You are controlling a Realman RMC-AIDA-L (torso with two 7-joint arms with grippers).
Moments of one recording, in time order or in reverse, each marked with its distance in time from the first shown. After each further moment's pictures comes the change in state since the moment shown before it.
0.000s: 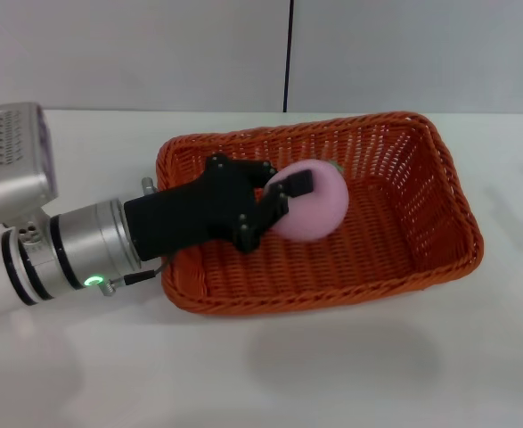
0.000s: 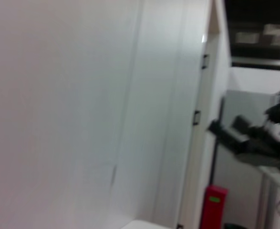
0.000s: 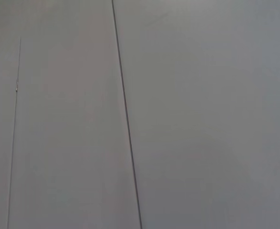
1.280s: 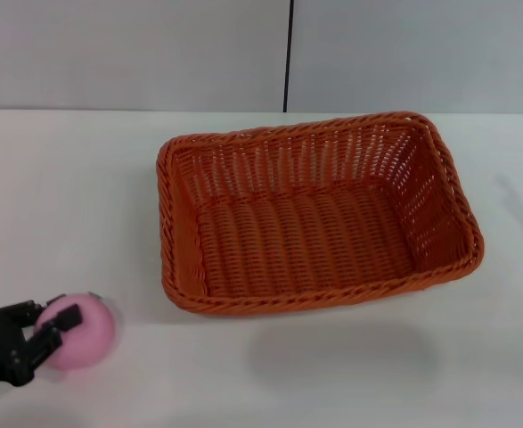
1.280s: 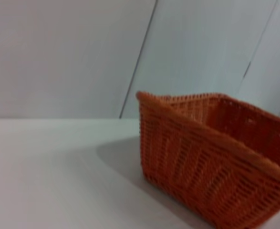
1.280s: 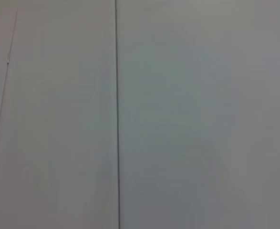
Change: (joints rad) left arm 0.563 0.046 0.053 -0.420 0.007 0.033 -0.256; right arm -0.090 0.000 -0.023 -0.225 -0.005 0.156 0.021
